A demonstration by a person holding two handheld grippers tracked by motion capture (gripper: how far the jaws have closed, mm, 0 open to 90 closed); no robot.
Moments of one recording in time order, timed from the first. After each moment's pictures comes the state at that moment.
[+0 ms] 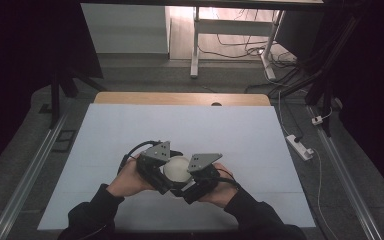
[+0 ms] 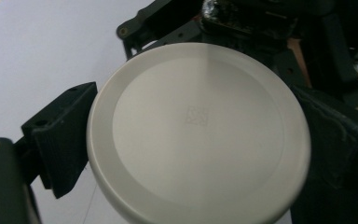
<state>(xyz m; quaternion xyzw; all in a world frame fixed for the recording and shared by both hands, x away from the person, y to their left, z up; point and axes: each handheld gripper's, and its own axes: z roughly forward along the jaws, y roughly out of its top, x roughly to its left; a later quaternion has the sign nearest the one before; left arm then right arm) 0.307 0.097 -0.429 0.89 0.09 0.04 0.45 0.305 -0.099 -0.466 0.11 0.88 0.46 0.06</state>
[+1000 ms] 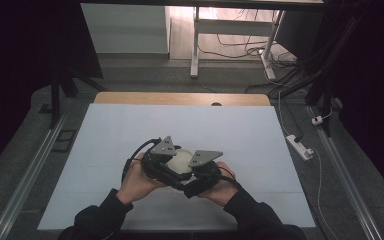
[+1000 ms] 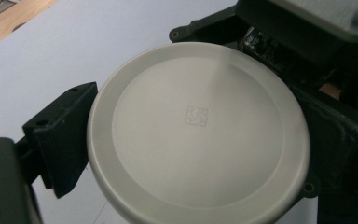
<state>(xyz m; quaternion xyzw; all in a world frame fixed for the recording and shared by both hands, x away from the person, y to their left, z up) 0.304 0.084 -0.425 0.87 0.22 0.10 0.44 0.315 -0.101 -0.474 0.16 0.88 0.44 0.10</state>
